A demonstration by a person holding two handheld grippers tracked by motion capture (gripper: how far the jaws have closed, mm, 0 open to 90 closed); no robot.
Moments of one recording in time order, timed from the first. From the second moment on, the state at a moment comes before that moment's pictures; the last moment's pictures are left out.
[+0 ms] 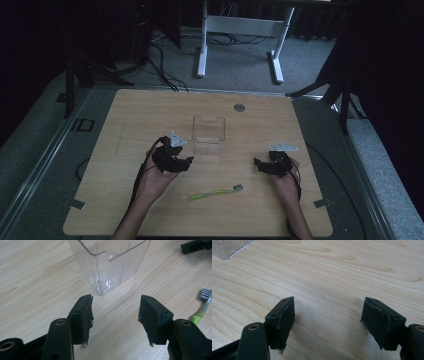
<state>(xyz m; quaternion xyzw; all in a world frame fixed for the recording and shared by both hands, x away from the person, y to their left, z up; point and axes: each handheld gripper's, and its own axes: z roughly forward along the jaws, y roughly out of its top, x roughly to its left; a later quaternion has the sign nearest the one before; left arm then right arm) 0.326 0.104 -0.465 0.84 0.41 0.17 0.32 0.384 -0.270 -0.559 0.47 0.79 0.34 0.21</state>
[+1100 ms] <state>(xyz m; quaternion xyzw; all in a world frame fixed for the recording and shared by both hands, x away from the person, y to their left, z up) 0.323 0.077 -0.459 0.87 0.35 0.16 0.30 0.384 -0.270 -0.559 0.47 0.79 0.34 0.21</state>
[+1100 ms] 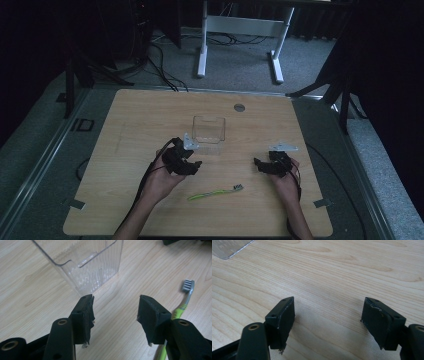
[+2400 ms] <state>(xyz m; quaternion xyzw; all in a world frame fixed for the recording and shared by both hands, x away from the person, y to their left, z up) 0.321 0.040 -0.459 0.91 0.29 0.13 0.27 0.384 -0.270 -0.559 0.47 0.79 0.34 0.21</state>
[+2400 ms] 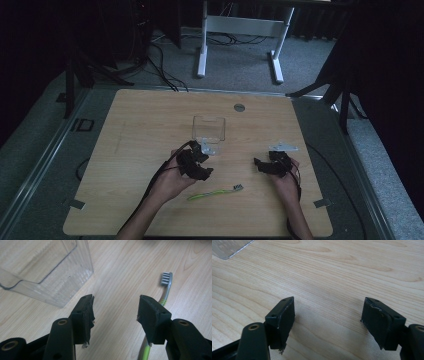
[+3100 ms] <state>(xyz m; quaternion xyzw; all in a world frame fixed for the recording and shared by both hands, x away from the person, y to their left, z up) 0.321 0.021 -0.465 0.93 0.26 0.11 0.25 0.384 -0.270 -0.559 0.47 0.79 0.34 0.21</state>
